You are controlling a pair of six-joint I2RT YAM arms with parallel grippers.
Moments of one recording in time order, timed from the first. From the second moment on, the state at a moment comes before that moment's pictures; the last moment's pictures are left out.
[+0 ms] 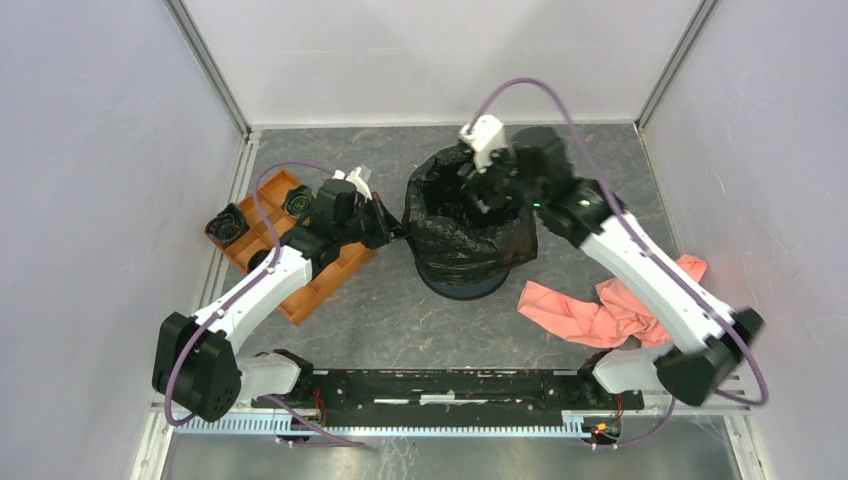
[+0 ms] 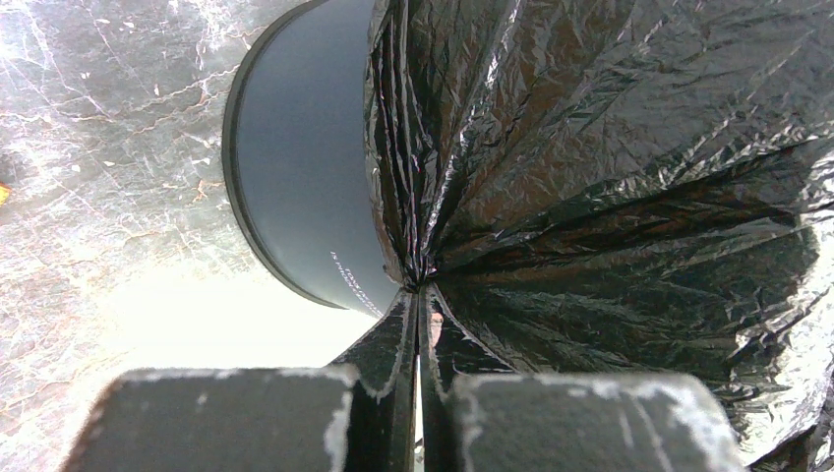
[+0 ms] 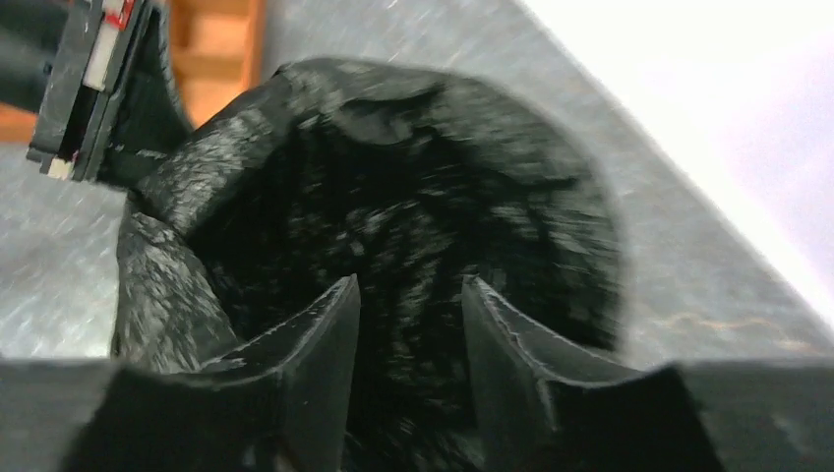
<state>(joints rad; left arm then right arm) -0.45 1.24 0.88 -0.21 0.31 -0.78 0.62 1.28 1.44 -0.53 -0.05 -0.24</state>
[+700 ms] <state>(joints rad) -0.45 1.23 0.88 -0.21 0.30 -0.78 0.83 1.48 1.28 -0.63 -0.14 -0.23</state>
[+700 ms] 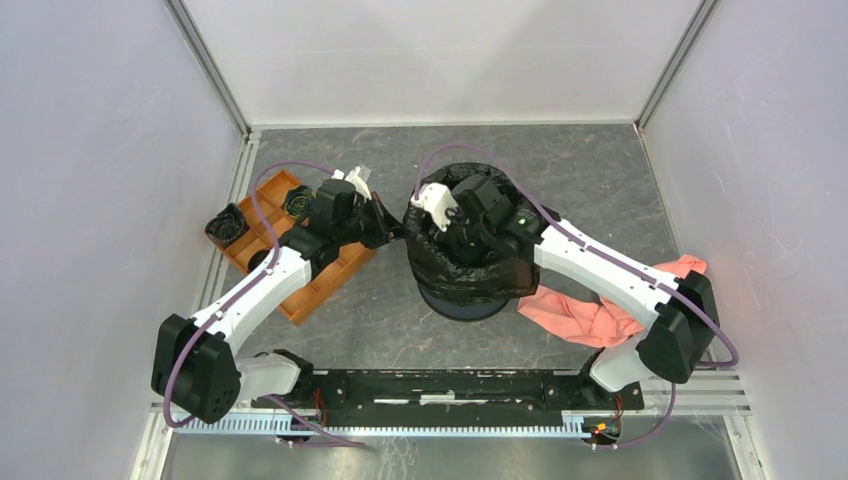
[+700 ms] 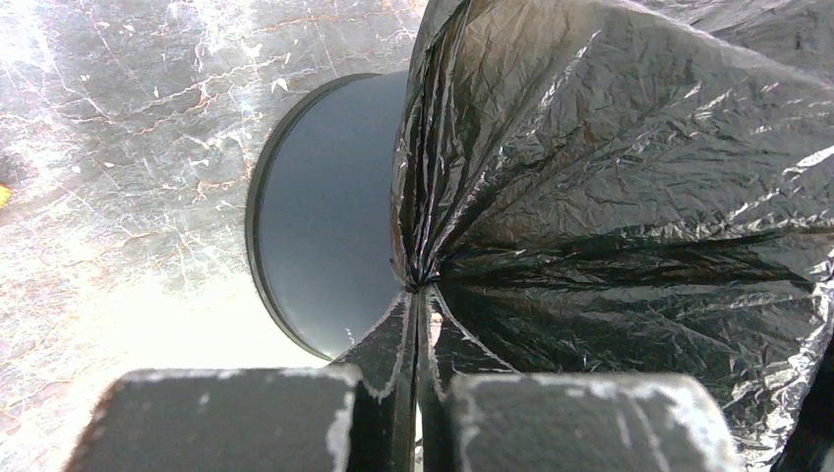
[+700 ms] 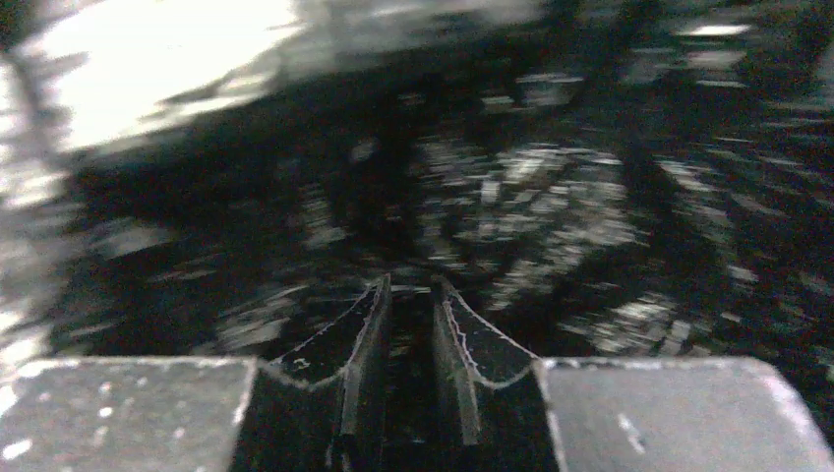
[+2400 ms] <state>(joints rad) -0.45 1.23 0.88 -0.24 0.27 -0.78 0.74 1.50 1.14 -0.48 0.42 -0.17</state>
